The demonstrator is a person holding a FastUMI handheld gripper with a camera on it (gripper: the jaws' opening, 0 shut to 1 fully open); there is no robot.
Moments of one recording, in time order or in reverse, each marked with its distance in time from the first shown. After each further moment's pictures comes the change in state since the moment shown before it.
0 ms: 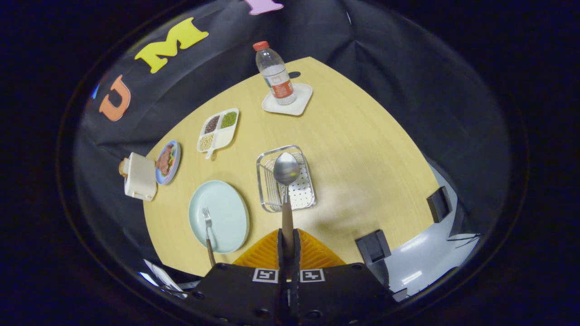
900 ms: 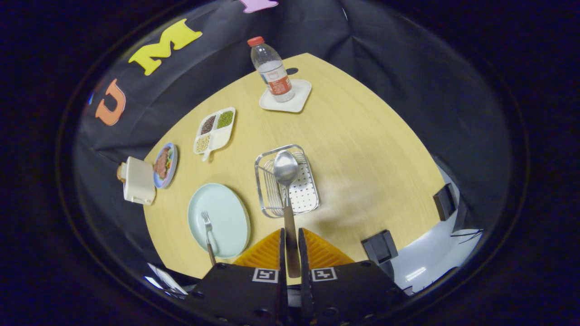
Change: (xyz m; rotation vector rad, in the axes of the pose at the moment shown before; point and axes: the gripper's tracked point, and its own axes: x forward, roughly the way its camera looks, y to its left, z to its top) arm 0.012 0.007 -0.002 0.024 0.024 0.005
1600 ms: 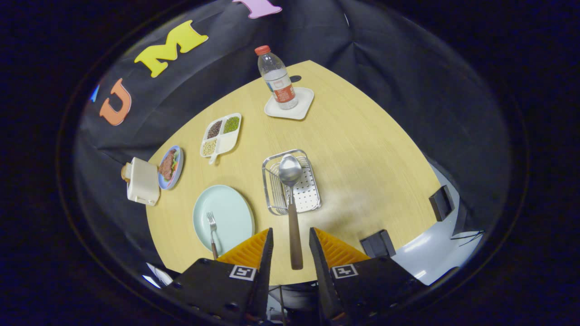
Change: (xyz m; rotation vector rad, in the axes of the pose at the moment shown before) arm -0.015 0.004 -0.008 -0.020 -0.033 0.010
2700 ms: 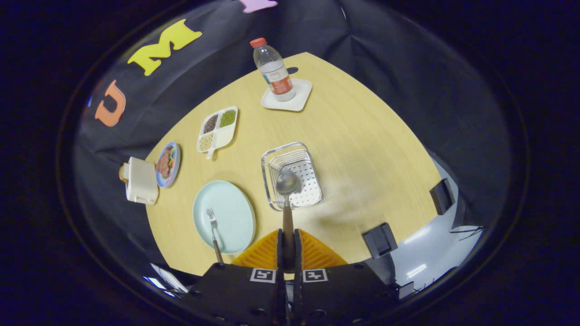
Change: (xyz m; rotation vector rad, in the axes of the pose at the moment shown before) arm -0.005 0.007 0.004 0.026 0.052 -0.016
